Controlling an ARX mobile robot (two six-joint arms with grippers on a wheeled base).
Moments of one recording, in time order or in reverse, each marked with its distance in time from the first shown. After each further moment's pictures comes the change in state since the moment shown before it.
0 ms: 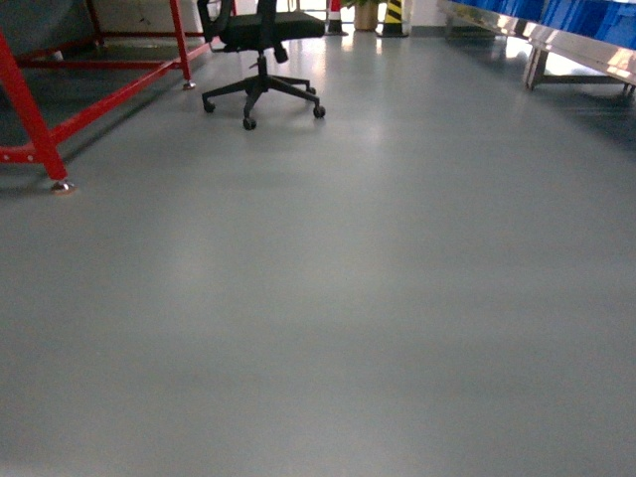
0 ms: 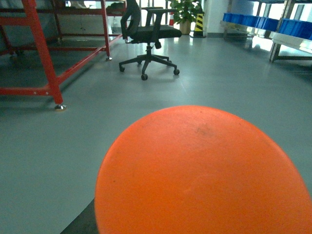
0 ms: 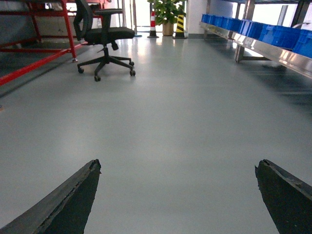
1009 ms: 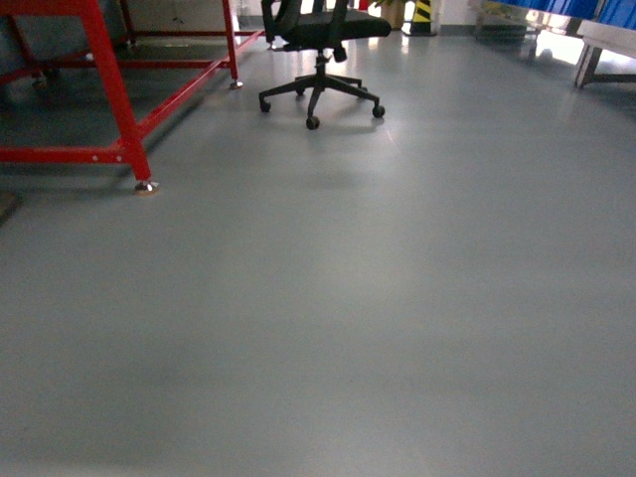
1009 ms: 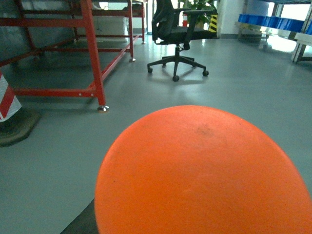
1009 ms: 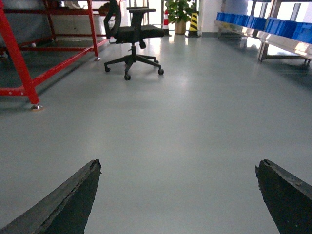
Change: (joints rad) left arm 0.000 0.000 0.000 0.002 0.000 0.000; right arm 0.000 0.000 0.000 0.003 0.001 0.000
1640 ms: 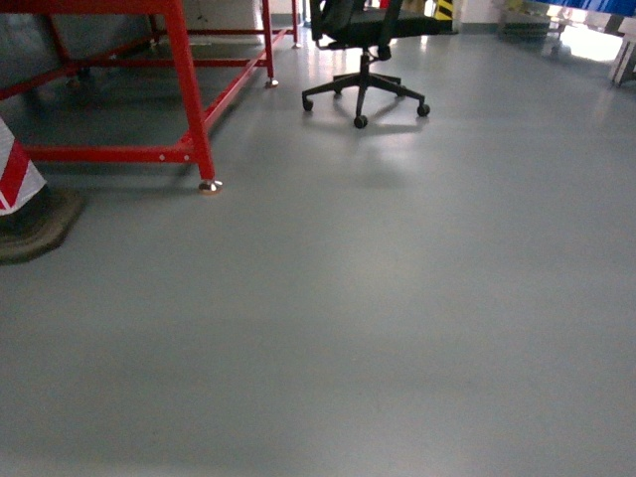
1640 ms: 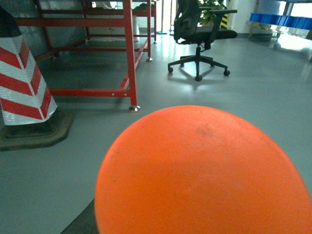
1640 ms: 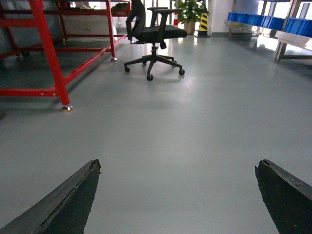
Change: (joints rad) left arm 0.000 0.000 0.000 0.000 0.000 0.000; right arm 0.000 0.000 0.000 -0.002 -0.001 0.000
